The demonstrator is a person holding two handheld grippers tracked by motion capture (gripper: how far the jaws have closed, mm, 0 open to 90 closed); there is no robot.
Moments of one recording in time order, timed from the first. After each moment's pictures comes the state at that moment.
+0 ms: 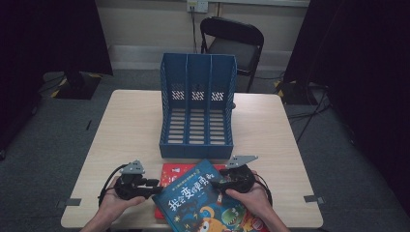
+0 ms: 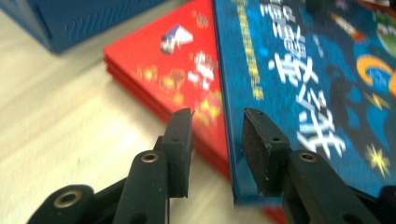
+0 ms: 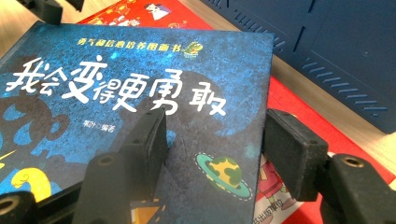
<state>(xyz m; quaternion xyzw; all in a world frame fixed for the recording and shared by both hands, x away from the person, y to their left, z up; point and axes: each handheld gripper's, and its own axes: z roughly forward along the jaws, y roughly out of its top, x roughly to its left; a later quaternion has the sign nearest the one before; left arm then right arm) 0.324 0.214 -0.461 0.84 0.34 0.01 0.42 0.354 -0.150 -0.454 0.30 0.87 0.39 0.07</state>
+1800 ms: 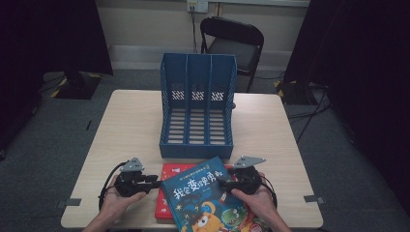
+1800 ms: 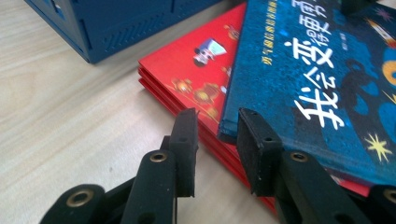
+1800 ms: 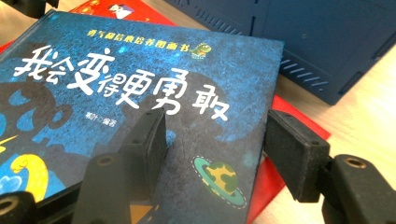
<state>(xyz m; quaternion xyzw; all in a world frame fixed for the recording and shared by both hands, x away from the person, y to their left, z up) 0.336 0.213 -0.465 0.83 0.36 0.05 0.42 0.347 -0.166 -0.453 0.35 0.85 0.39 0.11</state>
